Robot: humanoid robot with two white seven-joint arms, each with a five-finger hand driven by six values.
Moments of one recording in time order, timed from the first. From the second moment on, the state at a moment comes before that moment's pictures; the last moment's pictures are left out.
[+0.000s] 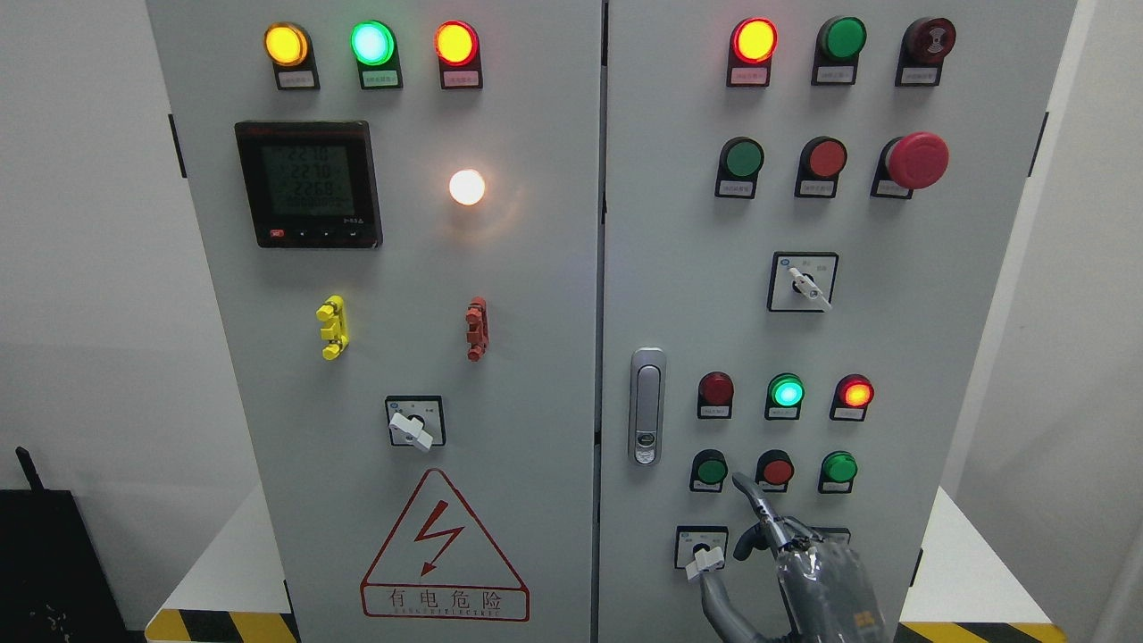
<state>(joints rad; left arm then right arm) 0.05 -0.10 -0.16 -0.07 0.12 -0.03 -0.02 -0.17 0.13 -0.07 -1.75 1.06 -0.38 -0.03</state>
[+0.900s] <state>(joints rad) 0.05 -0.10 -0.16 -0.07 0.12 -0.03 -0.02 -0.22 0.13 -0.06 -1.66 1.07 -0.38 -0.03</state>
